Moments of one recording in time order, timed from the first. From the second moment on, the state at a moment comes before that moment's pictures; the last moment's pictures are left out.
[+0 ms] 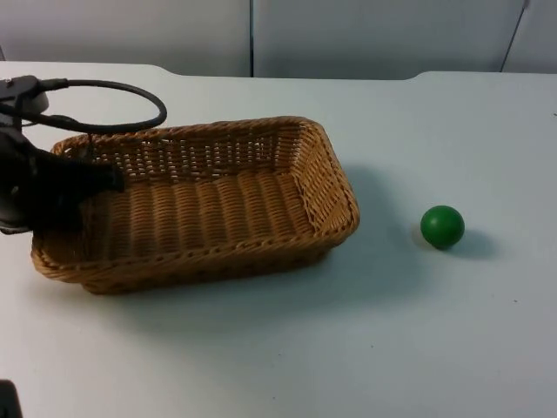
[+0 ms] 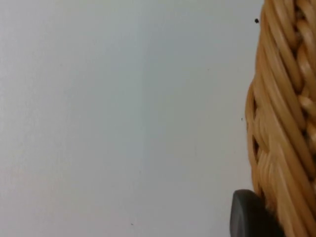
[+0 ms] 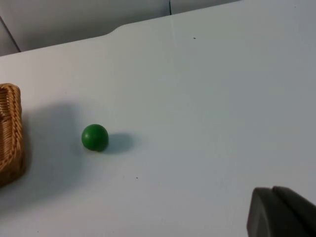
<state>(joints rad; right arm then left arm) -0.25 0.00 -0.54 0.14 1.12 -0.02 -0.19 1.95 -0.84 -0.70 0.02 0.34</state>
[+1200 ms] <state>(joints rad) -0.25 0.00 -0.54 0.14 1.12 -0.02 -0.19 1.70 -0.74 -0.87 0.06 0.28</state>
